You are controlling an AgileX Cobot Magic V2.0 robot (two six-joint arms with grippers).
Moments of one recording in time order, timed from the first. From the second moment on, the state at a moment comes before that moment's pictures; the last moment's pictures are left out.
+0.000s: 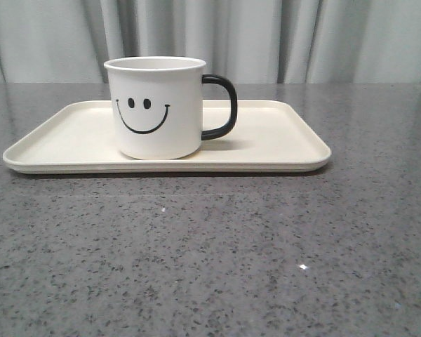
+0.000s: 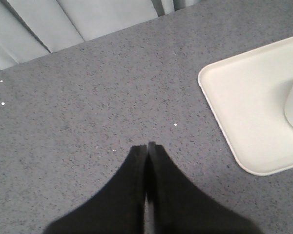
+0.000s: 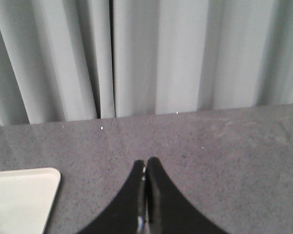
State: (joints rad) left arm -0.17 0.84 -1.21 0.10 1.05 0.08; right arm -0.27 0.47 -0.79 0.47 0.56 -0.31
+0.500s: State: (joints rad) left arm -0.17 0.76 -1.05 -0.02 0.93 0.08; right arm -0.27 0.47 -0.73 0.47 0.78 -0.31
